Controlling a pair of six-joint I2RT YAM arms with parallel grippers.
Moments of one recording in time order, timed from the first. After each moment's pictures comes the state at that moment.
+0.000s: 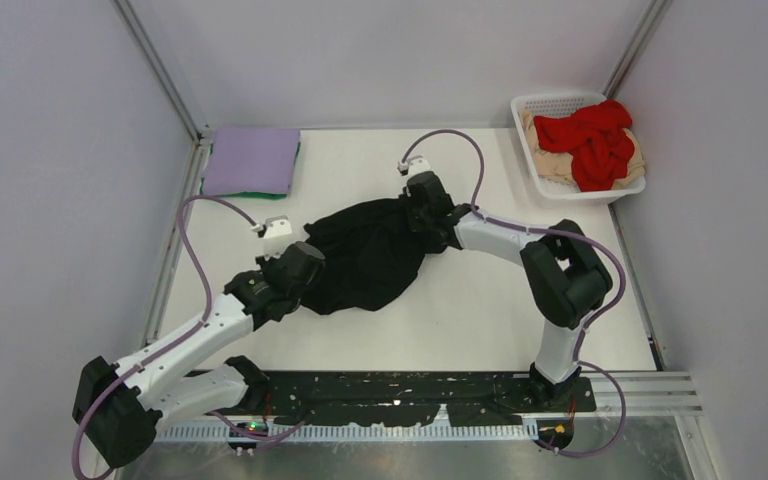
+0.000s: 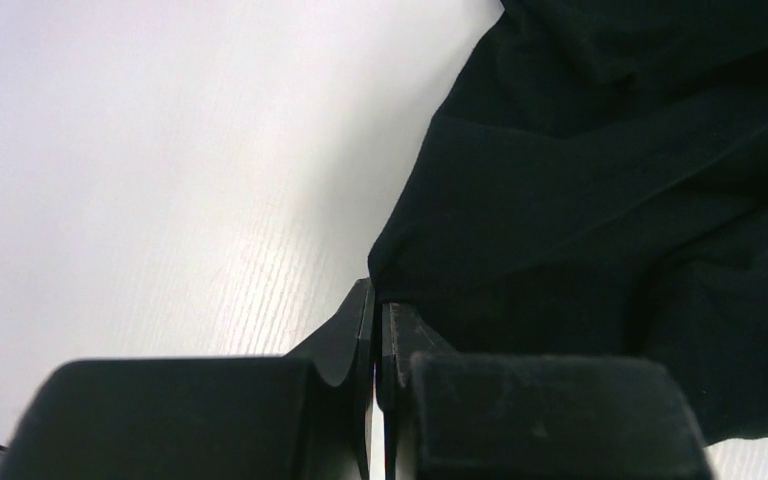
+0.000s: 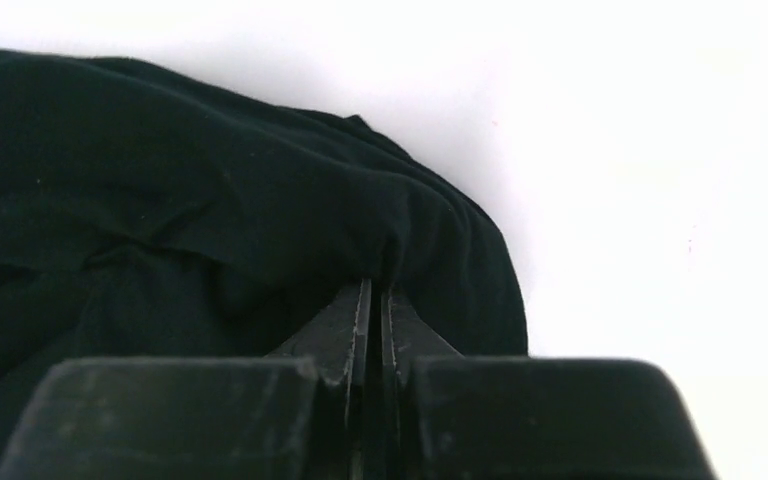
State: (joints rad) left arm -0.70 0.99 0.70 -0.68 -0.74 -0.71; right arm 0.62 1.84 1.19 -0.03 0.22 0.12
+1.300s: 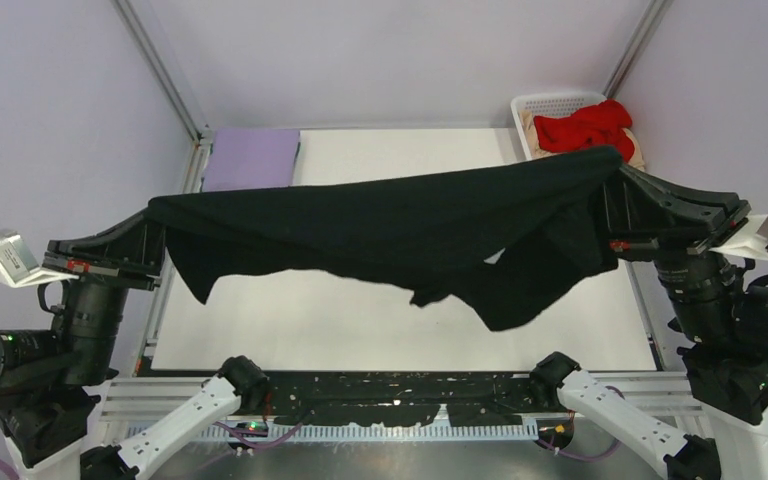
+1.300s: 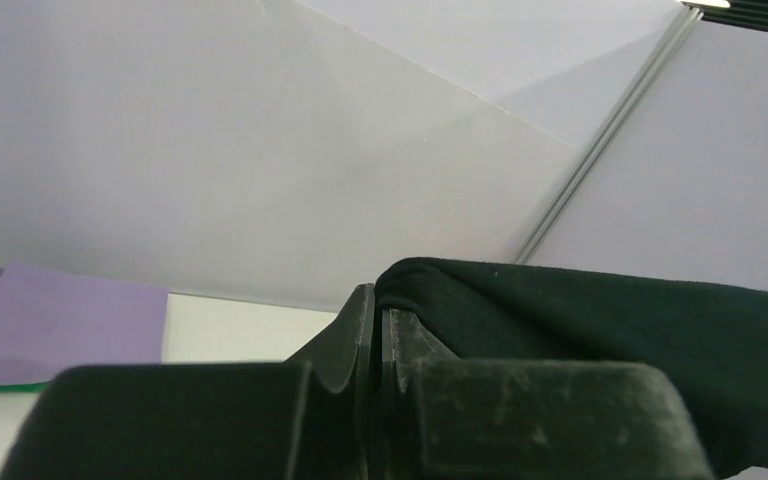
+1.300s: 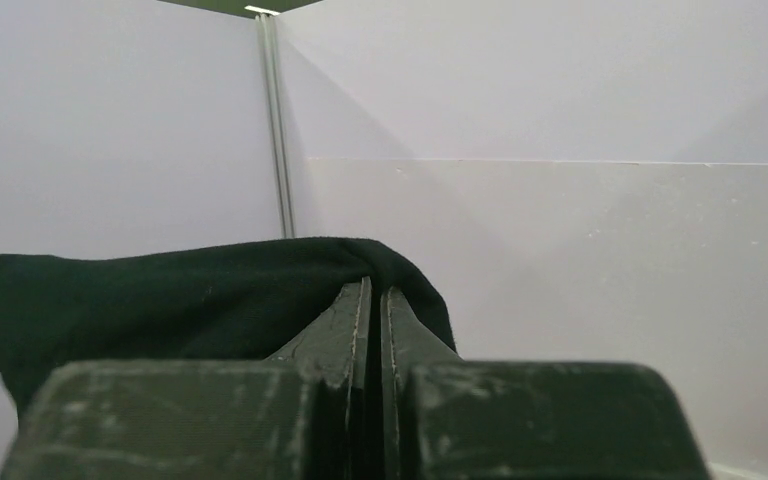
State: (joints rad) left arm -0.70 0.49 1.45 -0.54 -0.46 -0.29; right arm 0.62 0.62 1.40 -0.16 0.05 0.05
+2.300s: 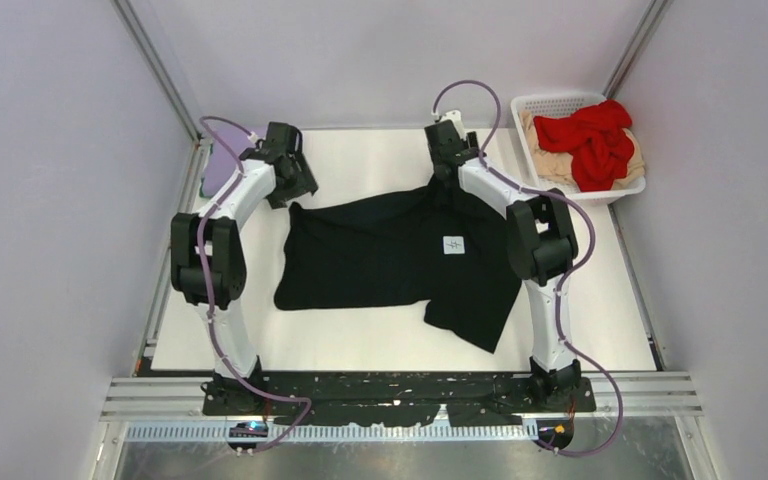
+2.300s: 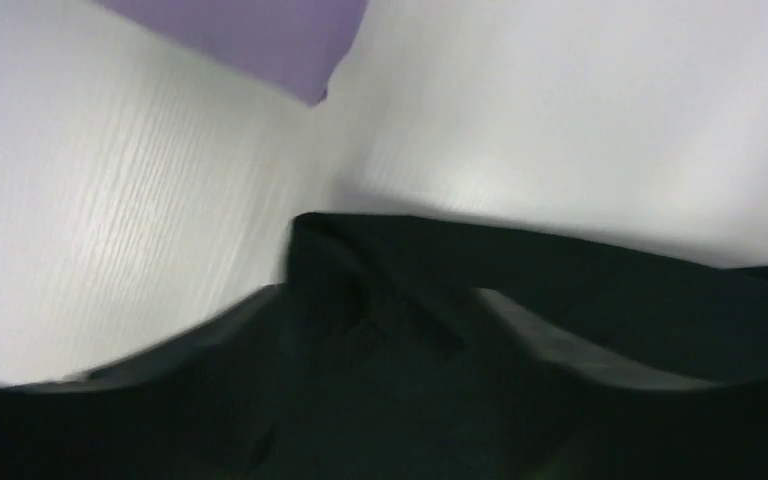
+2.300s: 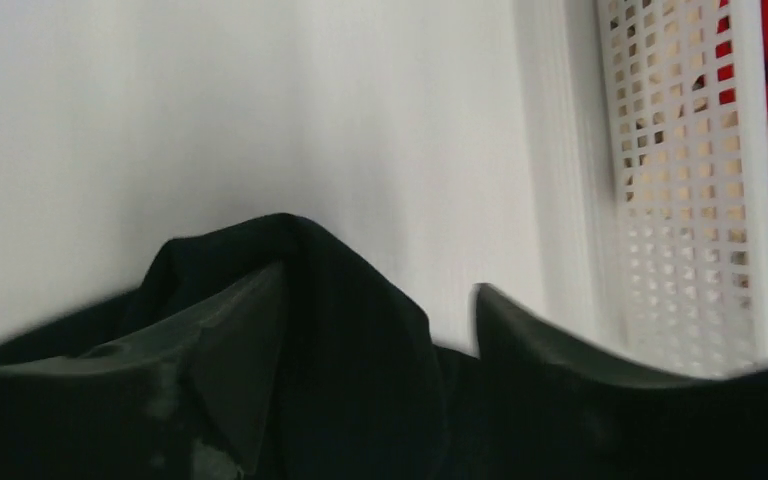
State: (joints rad) left arm -0.18 1.90 1.53 -0.67 -0.18 -0.57; right arm 0.41 2.15 1.71 -0.35 0.60 0.05
